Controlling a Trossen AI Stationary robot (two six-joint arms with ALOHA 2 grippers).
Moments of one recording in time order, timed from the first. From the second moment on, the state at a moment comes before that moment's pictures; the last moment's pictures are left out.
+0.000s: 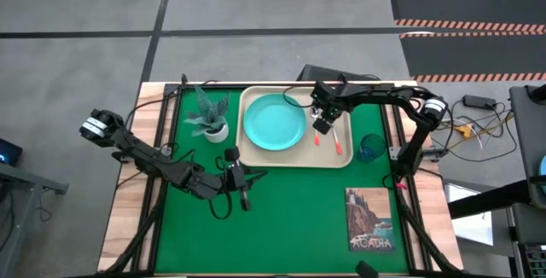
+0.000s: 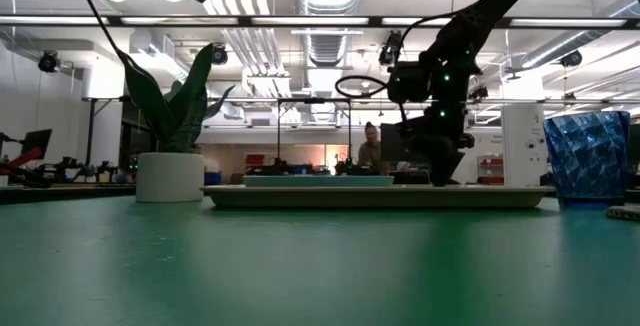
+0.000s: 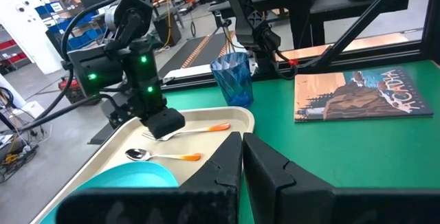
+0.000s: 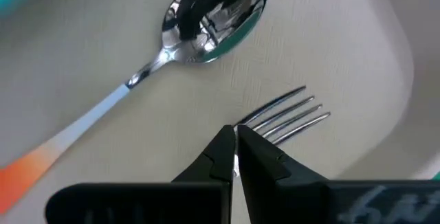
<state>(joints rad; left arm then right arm) -0.46 1.39 0.78 0.40 -0.77 0.08 -0.61 1.76 1.06 -0.64 0.13 0.01</state>
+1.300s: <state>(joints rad) -0.46 1.39 0.78 0.40 -0.77 0.09 -0.64 1.76 1.06 -0.62 0.13 0.01</state>
